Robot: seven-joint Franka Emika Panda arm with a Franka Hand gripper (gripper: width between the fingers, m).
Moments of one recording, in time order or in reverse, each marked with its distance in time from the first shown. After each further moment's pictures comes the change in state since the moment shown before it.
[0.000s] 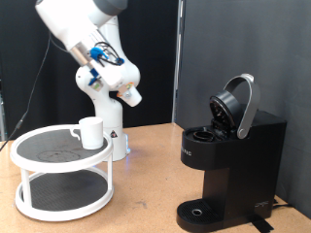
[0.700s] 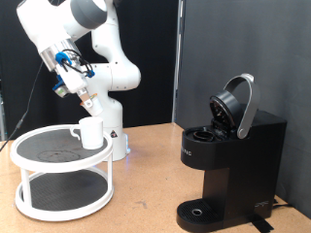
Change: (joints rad) arm -0.091 -0.097 -0.079 -0.135 -0.136 0.061 -0.154
